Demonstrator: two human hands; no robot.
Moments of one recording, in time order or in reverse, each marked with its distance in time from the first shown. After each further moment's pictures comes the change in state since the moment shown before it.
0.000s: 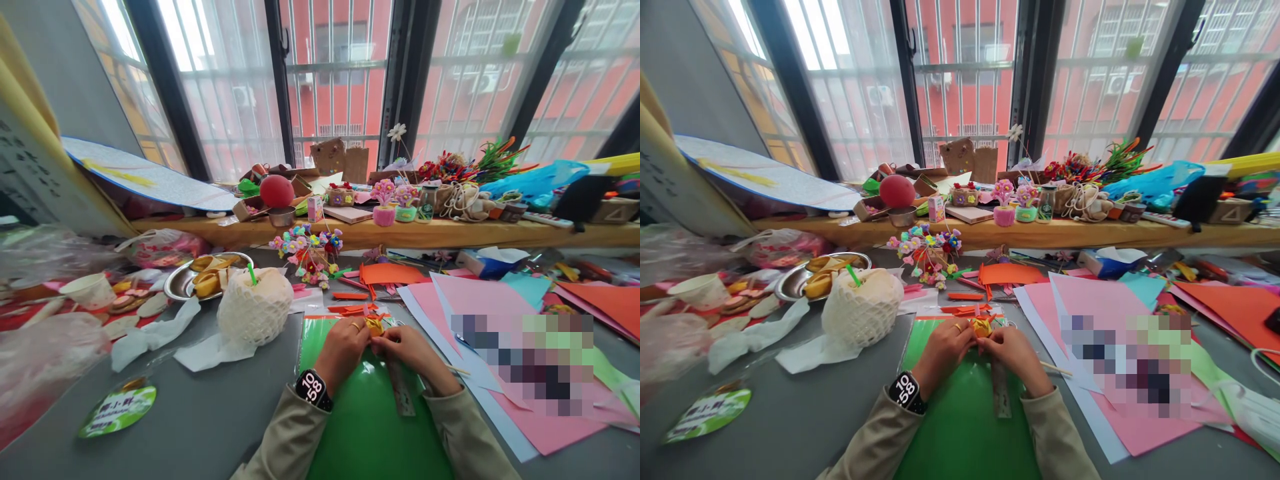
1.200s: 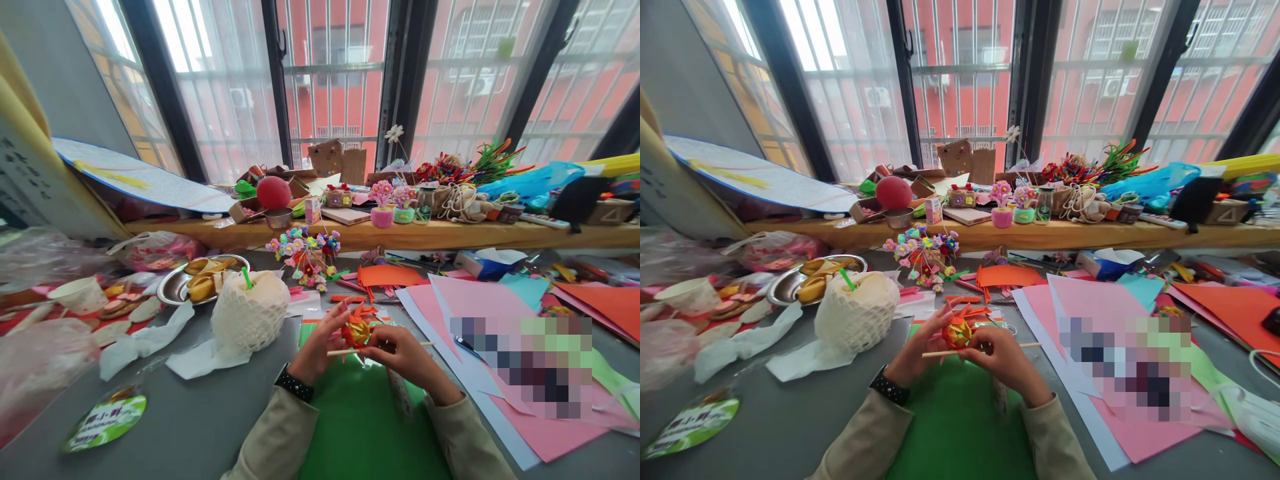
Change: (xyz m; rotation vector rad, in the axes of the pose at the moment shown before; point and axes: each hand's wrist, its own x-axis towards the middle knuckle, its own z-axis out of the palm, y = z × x) left_hand 0.006 -0.013 -0.031 -2.067 -0.097 -0.846; right_hand -0.016 -0.031 -0.007 0.053 0.042 -0.399
